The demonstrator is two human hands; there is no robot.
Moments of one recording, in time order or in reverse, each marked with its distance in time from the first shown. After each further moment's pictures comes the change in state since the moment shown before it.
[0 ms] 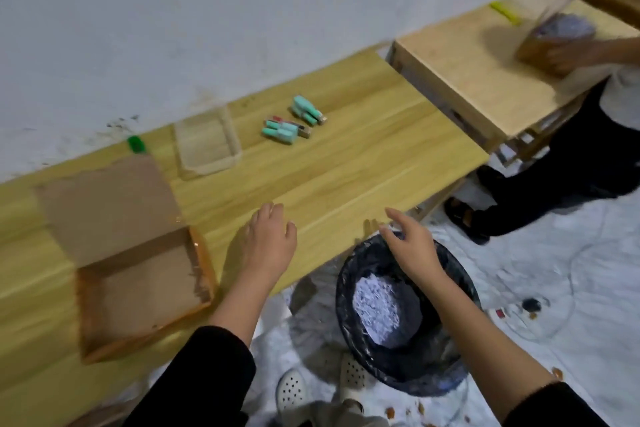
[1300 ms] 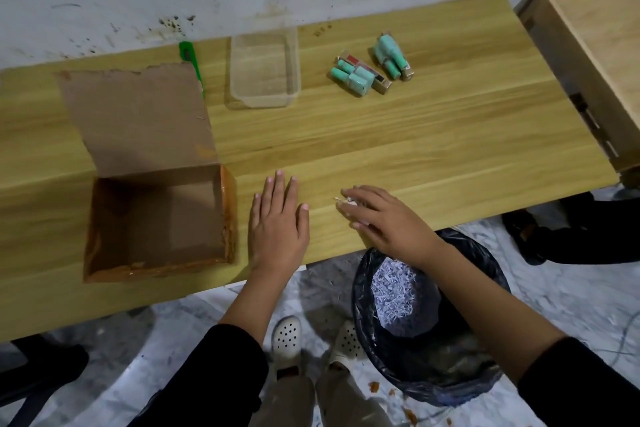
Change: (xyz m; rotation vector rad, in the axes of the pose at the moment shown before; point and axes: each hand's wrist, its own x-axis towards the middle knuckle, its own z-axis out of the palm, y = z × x) left_hand -0.013 -0.056 0.074 0.013 0.168 -0.207; right_hand 0.078 0.000 0.086 -0.471 -0.521 -0.973
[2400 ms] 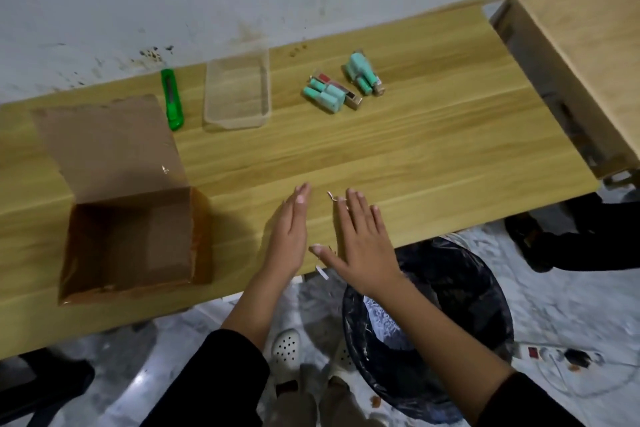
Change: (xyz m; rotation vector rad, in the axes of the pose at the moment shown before) left_hand 0.016 0.071 -0.007 -0.908 -0.101 -0.166; right_hand -0.013 -0.019 0.014 -0.056 0.016 0.432
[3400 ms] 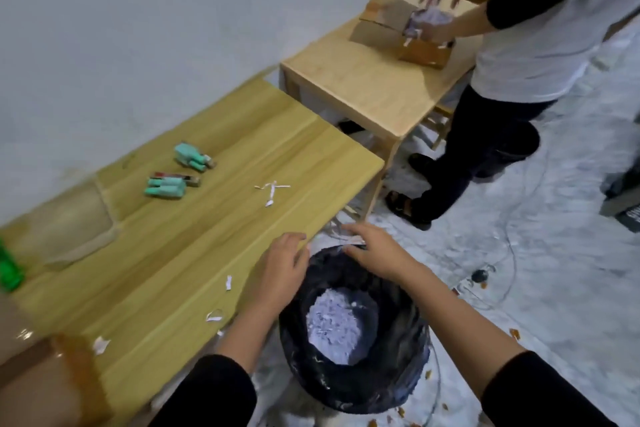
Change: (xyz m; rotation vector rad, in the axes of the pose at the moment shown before) left_hand -0.040 0.071 0.122 0.662 -0.501 0.551; right_hand -0.131 0.125 -0.119 0.456 0.116 0.528
